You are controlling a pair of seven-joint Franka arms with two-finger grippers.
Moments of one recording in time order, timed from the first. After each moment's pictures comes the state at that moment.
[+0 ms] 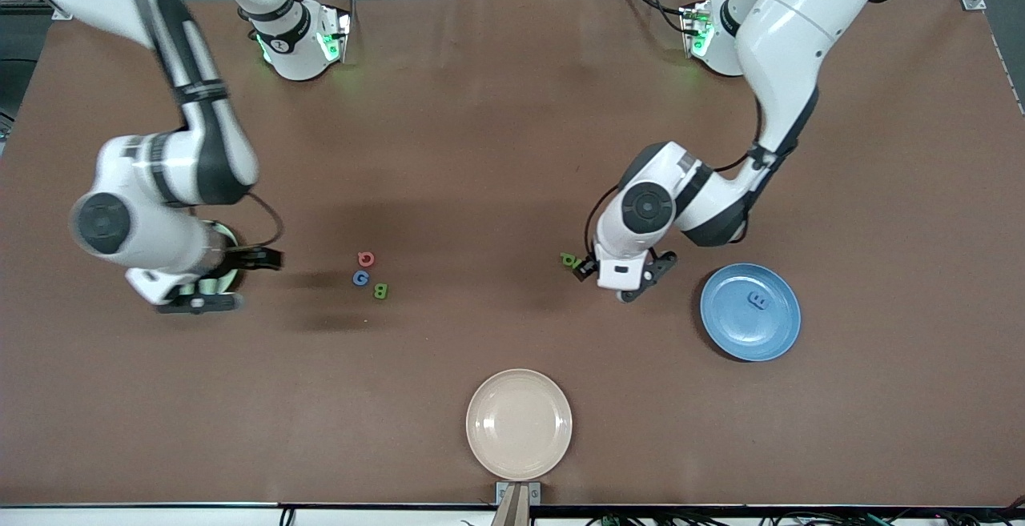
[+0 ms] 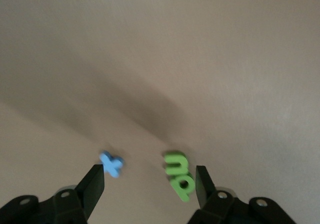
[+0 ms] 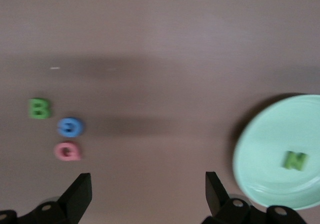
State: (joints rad) left arm -0.21 0.70 -0.44 -1.69 0.23 2.26 -1.42; right arm 0.29 0.37 -0.13 -1.83 0.04 2.06 0.08
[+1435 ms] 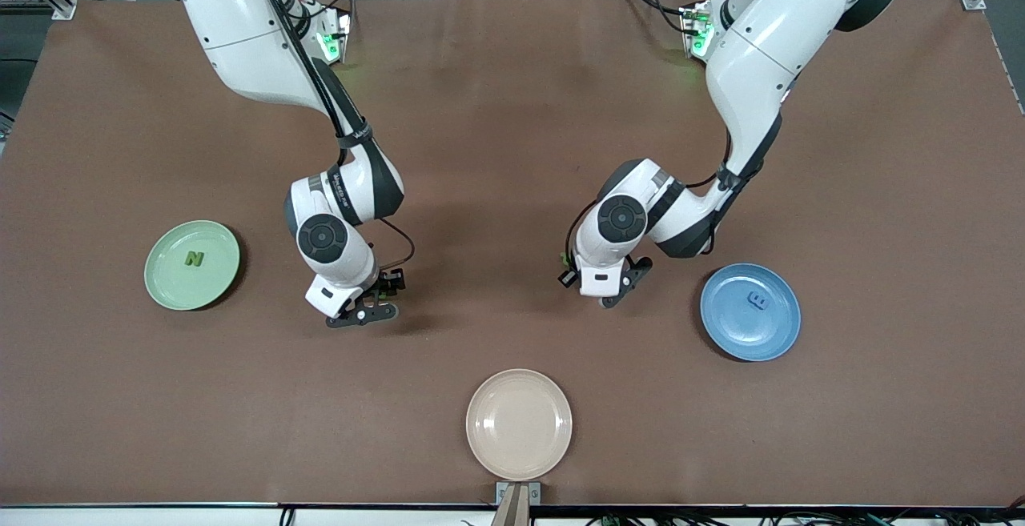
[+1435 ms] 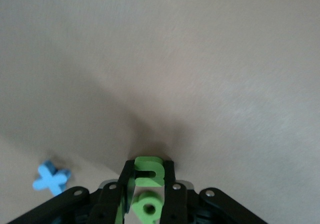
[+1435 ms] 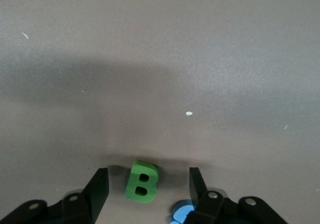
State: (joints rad) left arm -0.26 0.80 -0.39 -1.62 0.28 2.36 -1.49; right arm 0.51 0.68 -0.13 -1.76 0.05 2.40 0.19
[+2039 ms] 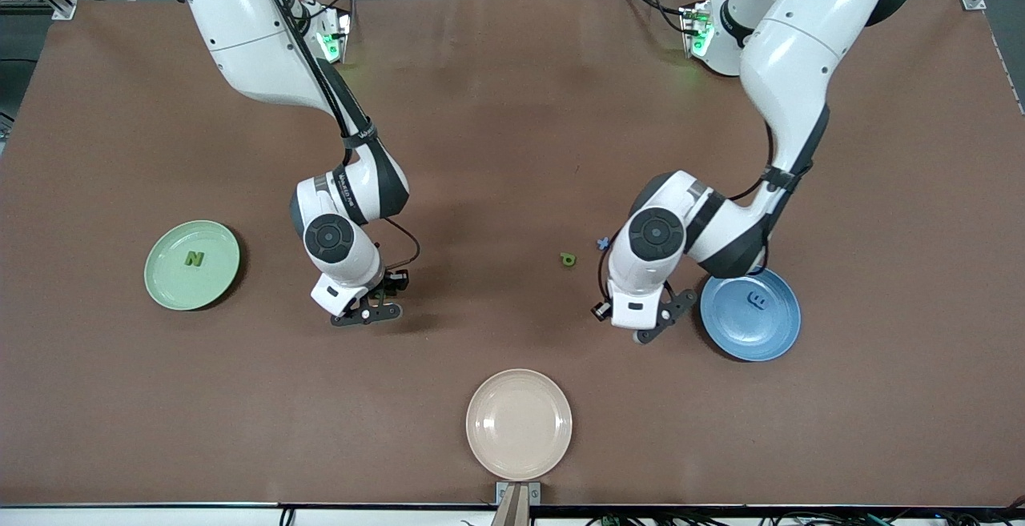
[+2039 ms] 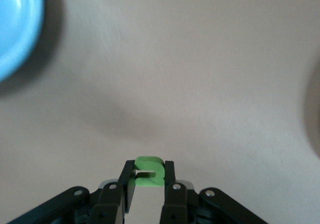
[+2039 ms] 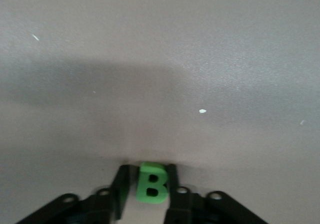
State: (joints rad) left arm -0.18 0.76 -0.38 -1.46 0.37 2.18 -1.32; right arm 0.52 0.69 -0.13 -1.75 0.08 2.40 0.22
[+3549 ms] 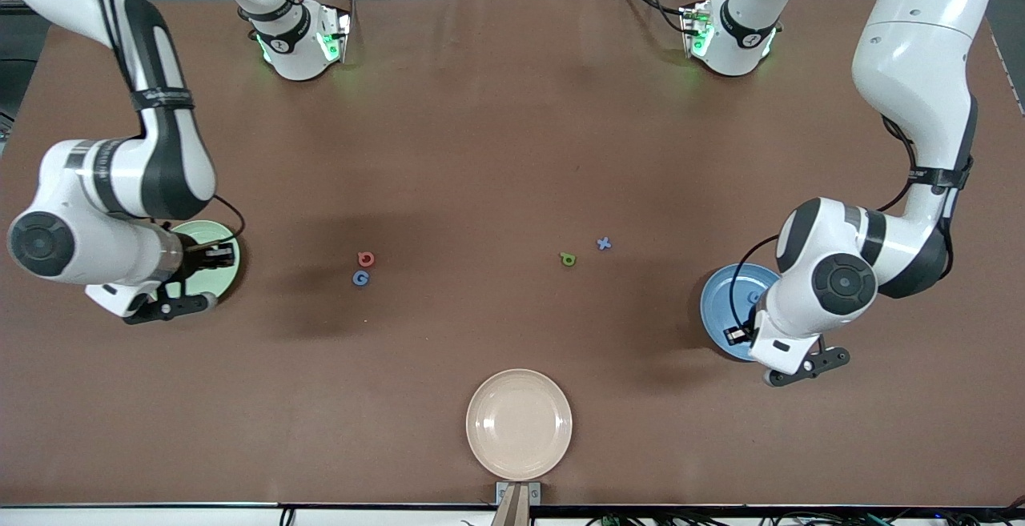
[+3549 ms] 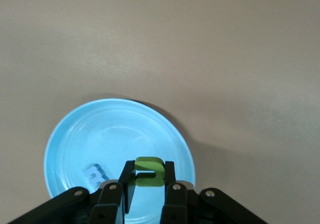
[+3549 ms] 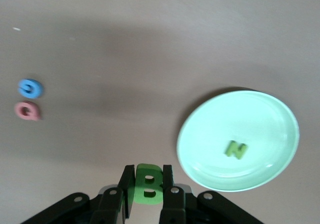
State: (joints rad) left arm 0.10 0.71 -0.37 -1.45 0.38 2.09 -0.67; right arm 0.13 0.40 -0.18 -1.70 0.03 1.86 -0.26
